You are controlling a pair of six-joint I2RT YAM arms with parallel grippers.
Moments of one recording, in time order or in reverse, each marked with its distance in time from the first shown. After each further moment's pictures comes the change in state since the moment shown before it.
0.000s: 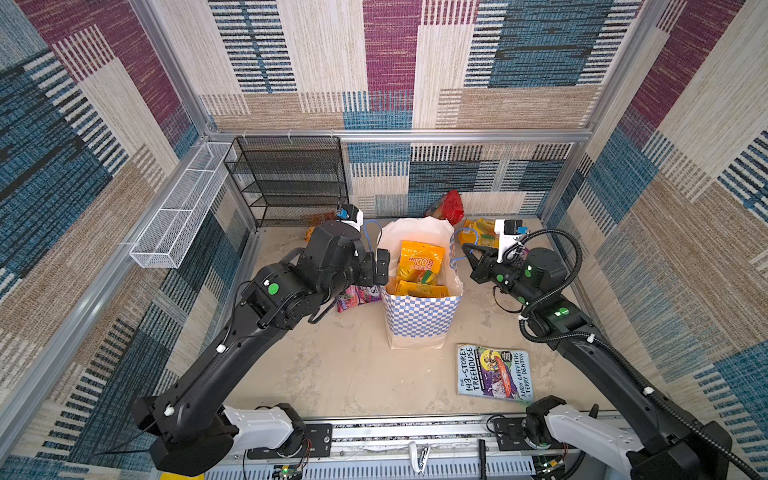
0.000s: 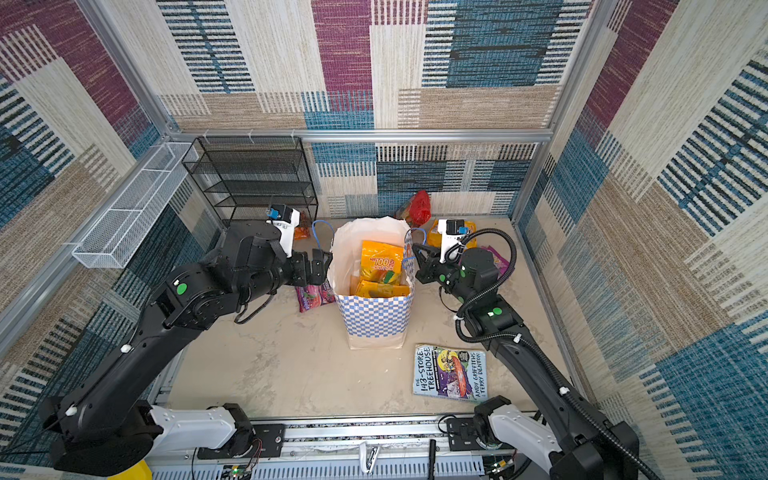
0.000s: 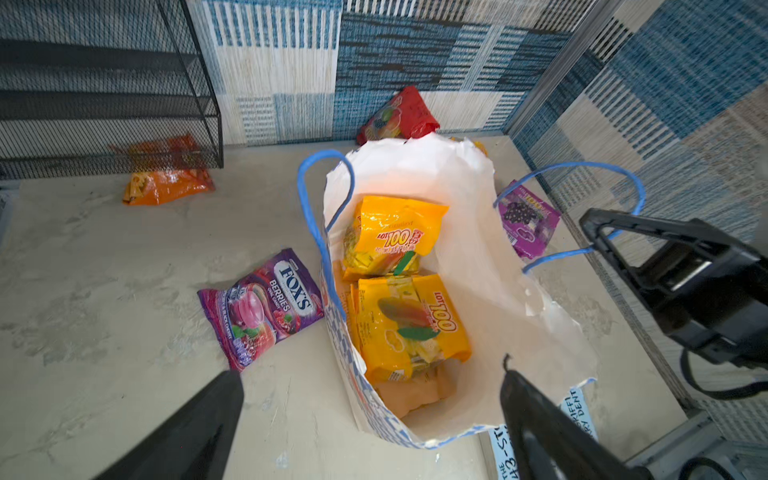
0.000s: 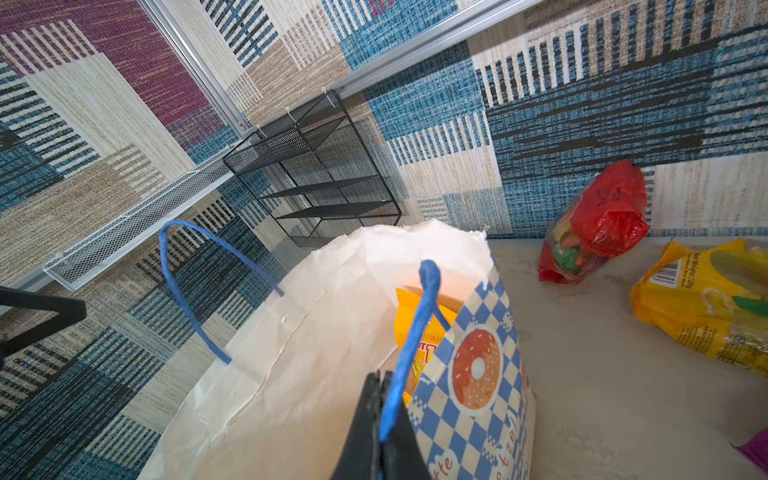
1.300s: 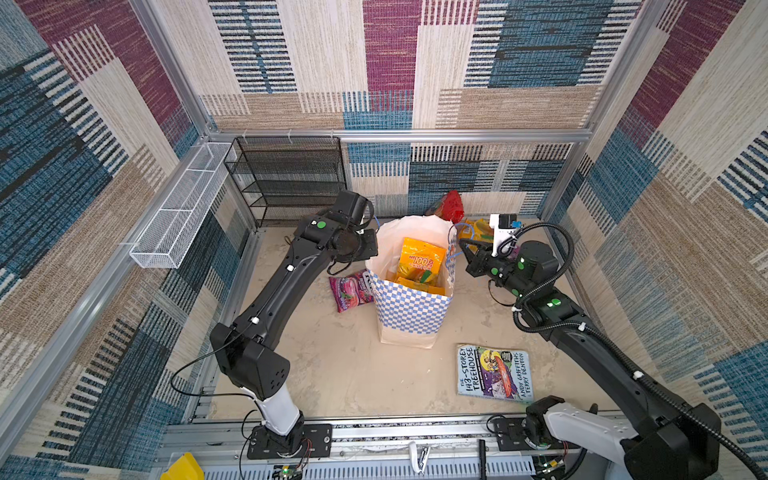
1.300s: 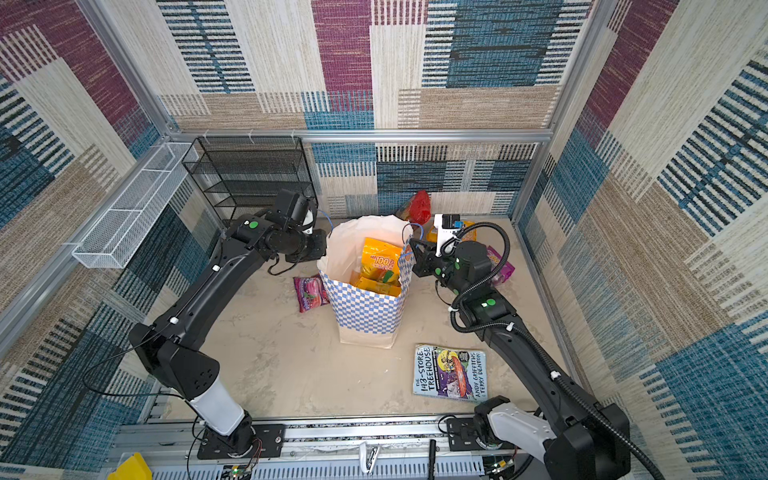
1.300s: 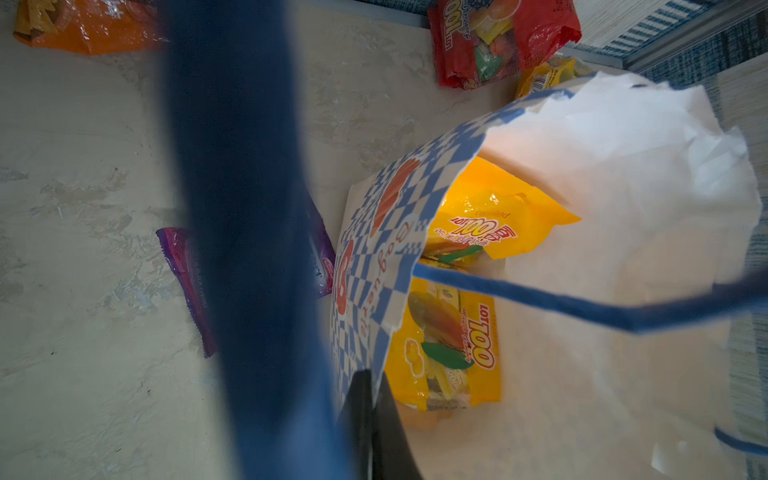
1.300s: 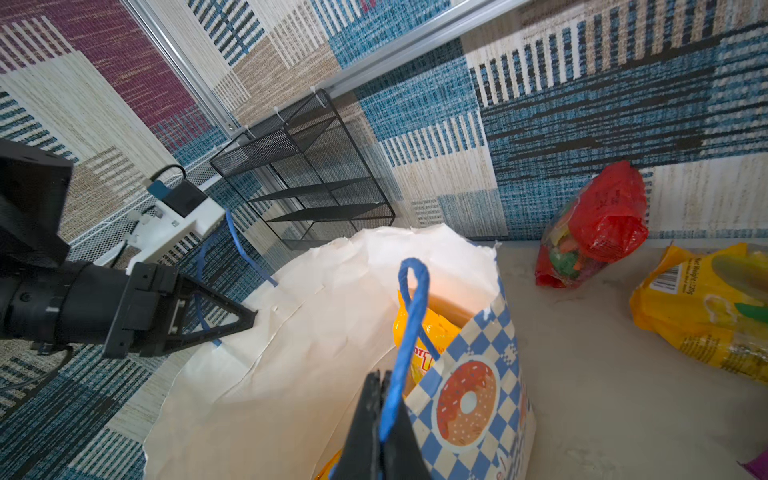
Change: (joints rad) left arm 0.302 0.415 0.183 -0.087 0.296 -0.045; right arm 0.000 0.086 0.046 0.045 0.008 0.005
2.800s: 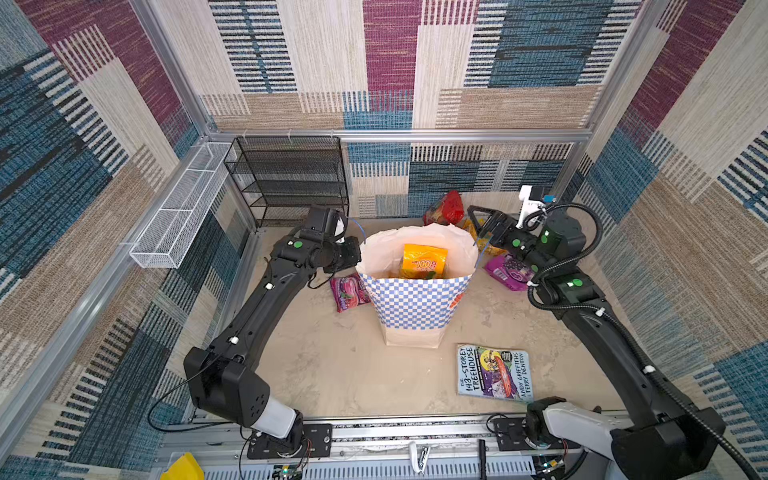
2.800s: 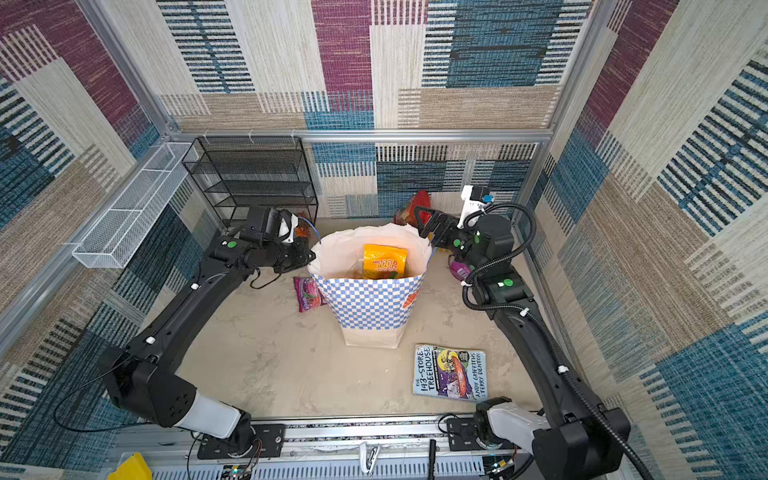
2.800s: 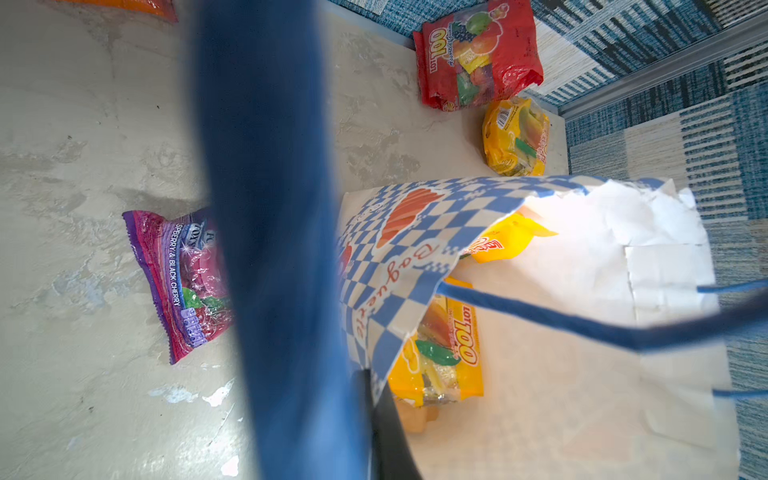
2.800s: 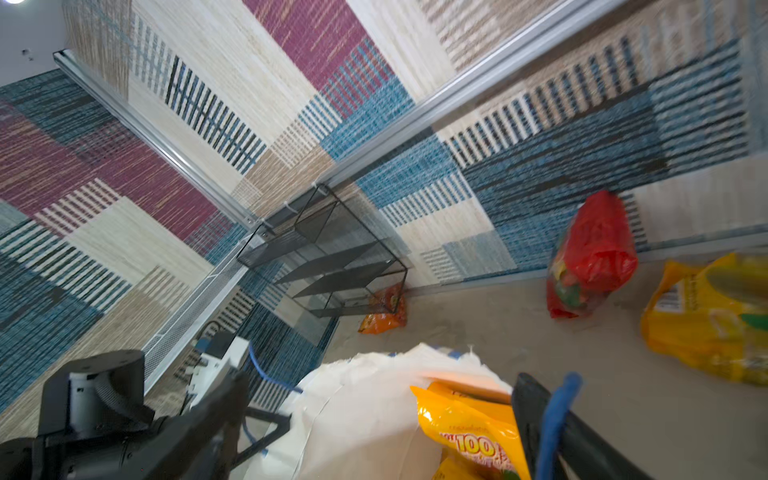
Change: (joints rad) left arm 0.109 -0.184 -0.323 0.254 0.159 -0.049; right arm -0.142 0.070 0.210 -0.095 -0.119 0.256
